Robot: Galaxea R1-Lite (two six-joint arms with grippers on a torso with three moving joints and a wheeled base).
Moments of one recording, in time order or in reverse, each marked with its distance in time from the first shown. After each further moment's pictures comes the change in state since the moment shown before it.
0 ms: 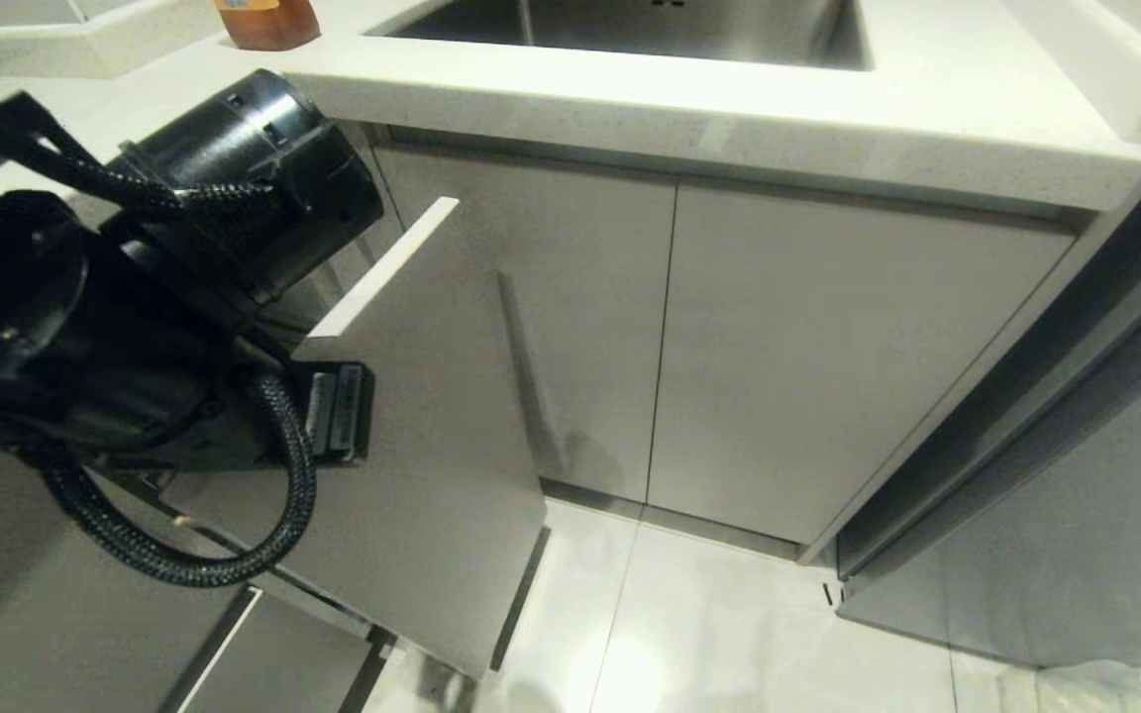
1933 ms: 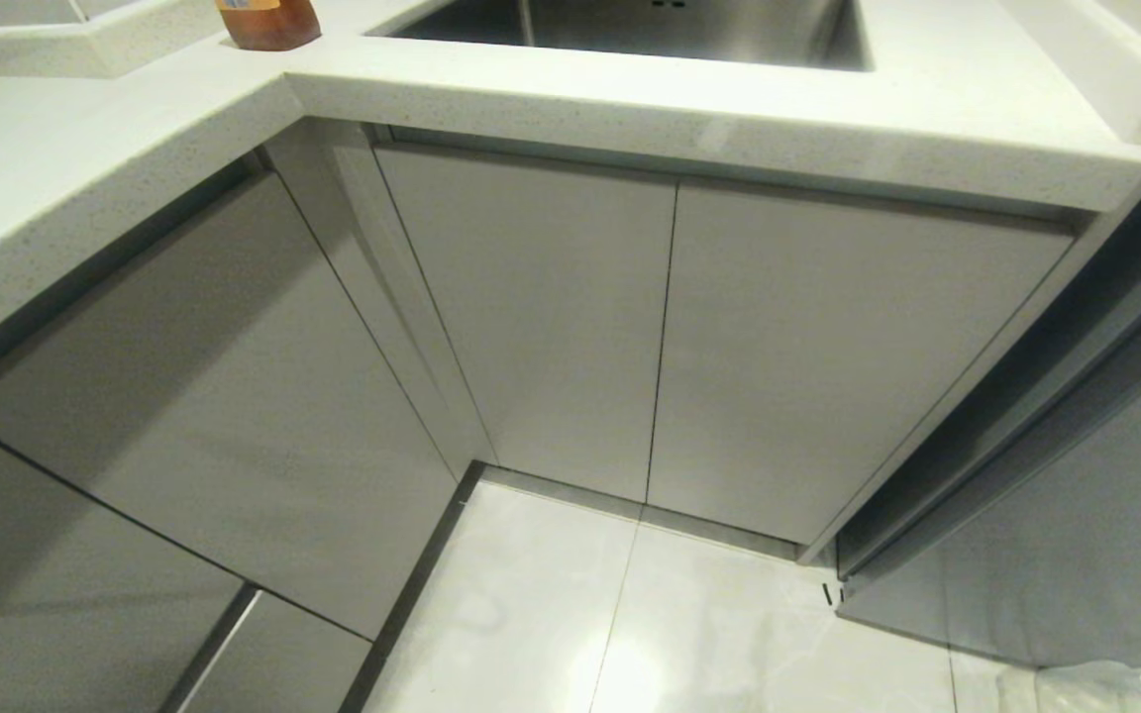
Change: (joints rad) left arm 0.392 -0.759 0.149 -0.360 -0.562 0.515; right arm 0.000 0.000 0.000 0.000 0.000 0.000
